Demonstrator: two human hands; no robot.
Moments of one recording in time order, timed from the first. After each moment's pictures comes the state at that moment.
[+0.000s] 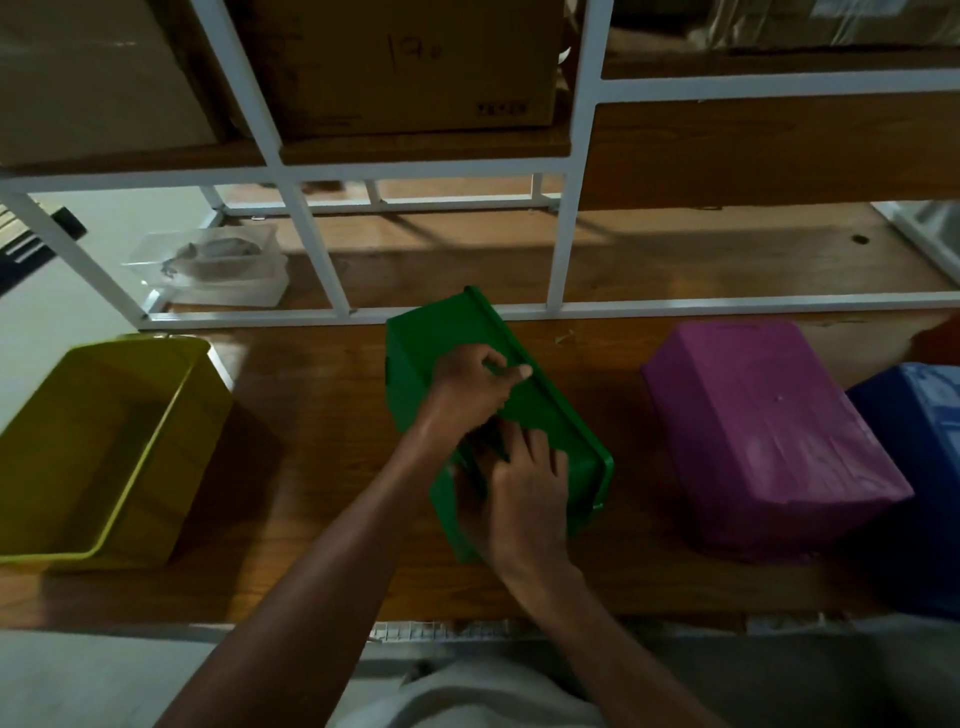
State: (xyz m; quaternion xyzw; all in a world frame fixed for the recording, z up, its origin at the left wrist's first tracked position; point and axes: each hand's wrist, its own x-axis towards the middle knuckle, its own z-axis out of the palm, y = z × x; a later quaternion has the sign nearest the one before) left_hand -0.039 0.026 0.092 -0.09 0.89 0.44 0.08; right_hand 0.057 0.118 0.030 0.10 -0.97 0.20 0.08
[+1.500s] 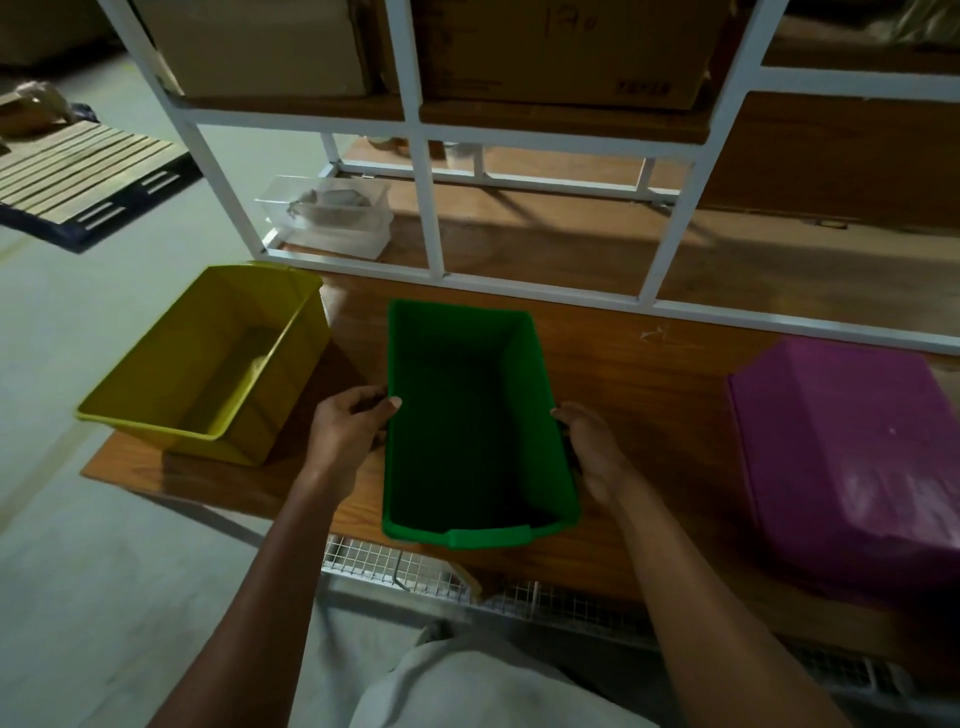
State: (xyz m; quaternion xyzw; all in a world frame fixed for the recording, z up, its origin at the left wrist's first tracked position) left_hand 0.095 -0.152 0.021 -0.32 0.68 0.66 -0.07; right_hand -0.007 0.115 -0.011 -0.10 -0.73 0.61 -0.29
